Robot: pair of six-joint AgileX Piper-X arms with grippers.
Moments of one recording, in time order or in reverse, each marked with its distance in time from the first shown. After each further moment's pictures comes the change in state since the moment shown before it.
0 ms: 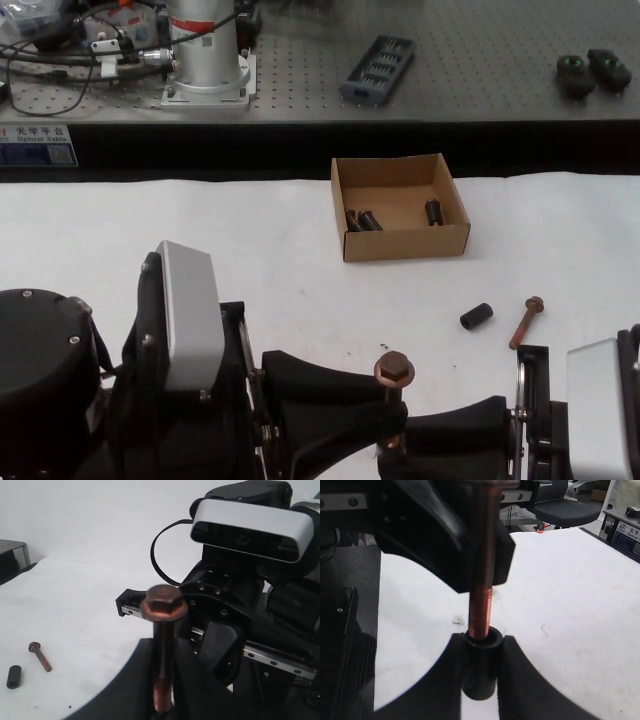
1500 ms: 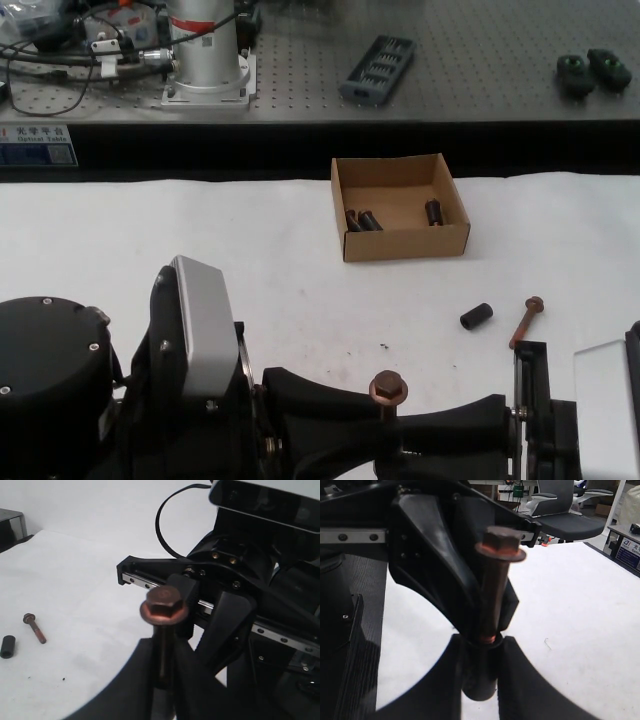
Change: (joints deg) left arm -0.1 0.0 -0.1 4.8 -1.0 -0.8; right arm 0.1 0.0 0.2 -2.4 -1.1 -0.5
